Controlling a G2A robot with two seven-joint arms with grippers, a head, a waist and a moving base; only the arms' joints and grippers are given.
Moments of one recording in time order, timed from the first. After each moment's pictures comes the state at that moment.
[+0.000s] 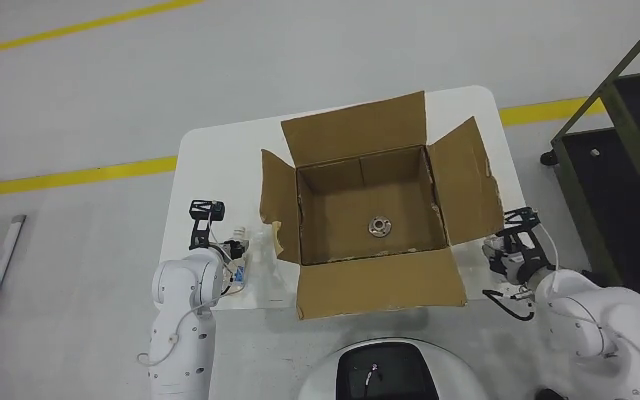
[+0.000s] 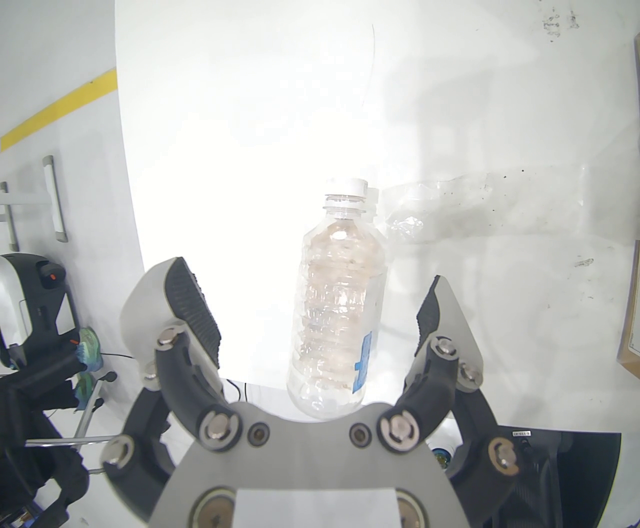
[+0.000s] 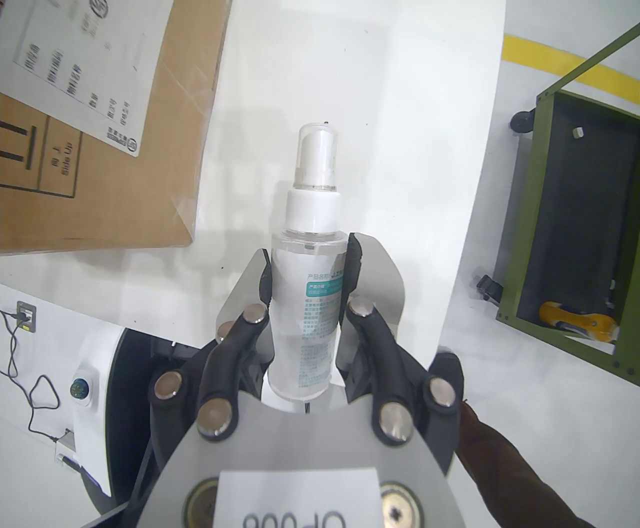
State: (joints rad) left arm 1.10 -1.31 -1.54 -1.68 1.53 -0.09 -1.13; right arm -1.53 -1.29 1.64 -2.05 -1.28 -0.06 0.99
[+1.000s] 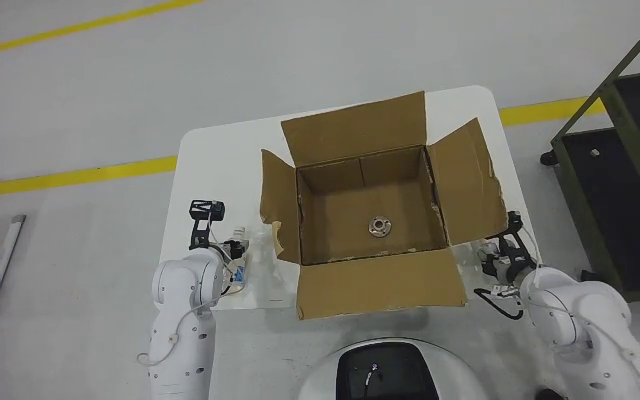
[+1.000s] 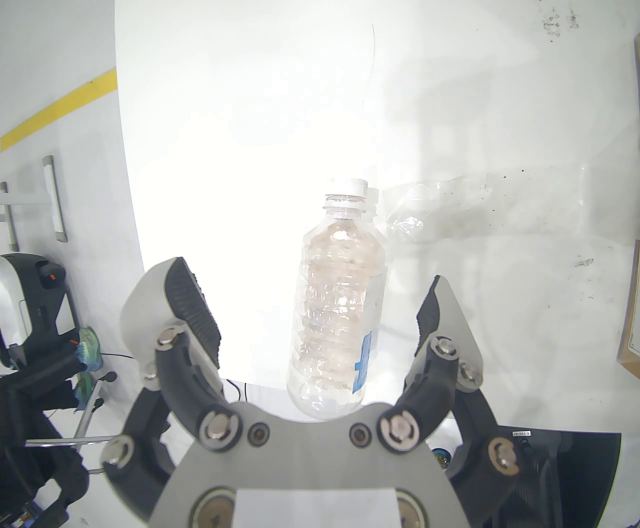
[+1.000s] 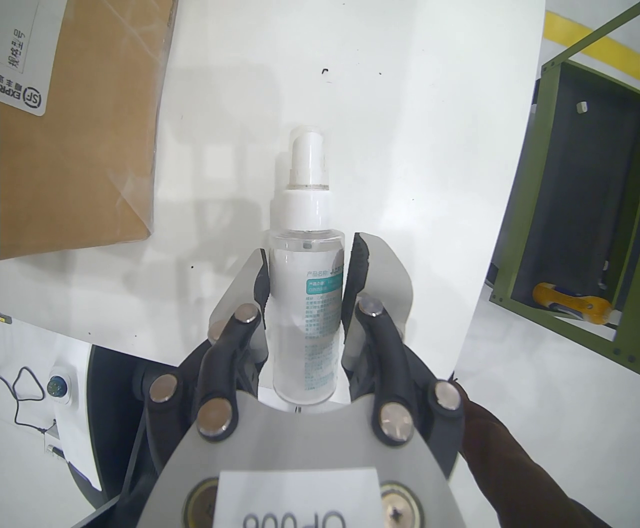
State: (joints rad) left arm 1.10 -1.31 -1.54 -1.68 1.53 -0.09 -1.13; right arm -1.49 -1.28 1.59 -1.96 -1.32 -0.02 1.01
